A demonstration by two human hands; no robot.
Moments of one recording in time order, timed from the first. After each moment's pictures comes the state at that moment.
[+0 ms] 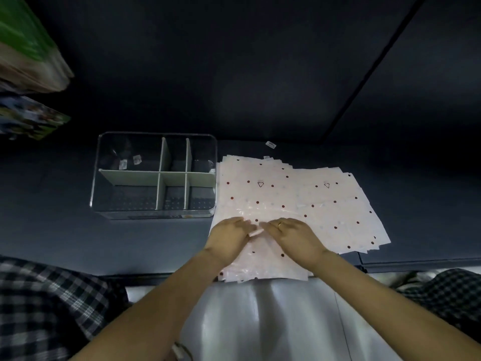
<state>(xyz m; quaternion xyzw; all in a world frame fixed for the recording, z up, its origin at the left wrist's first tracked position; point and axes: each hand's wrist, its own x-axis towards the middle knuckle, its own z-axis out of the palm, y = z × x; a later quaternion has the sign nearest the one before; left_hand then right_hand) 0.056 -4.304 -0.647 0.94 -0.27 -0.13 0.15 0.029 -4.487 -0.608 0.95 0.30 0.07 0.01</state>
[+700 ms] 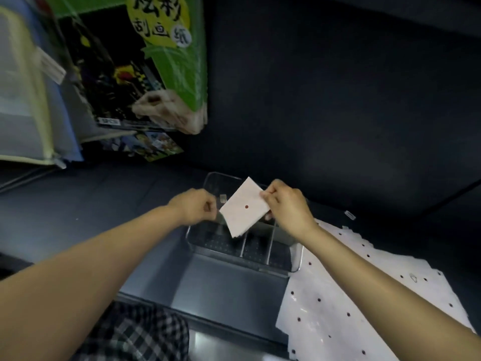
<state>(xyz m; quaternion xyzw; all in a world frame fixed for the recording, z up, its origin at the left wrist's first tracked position) 0.160 -4.037 -0.543 0.95 -0.03 -0.19 0.26 0.171 -4.255 -0.507 0.93 0.12 -0.06 -0.33</state>
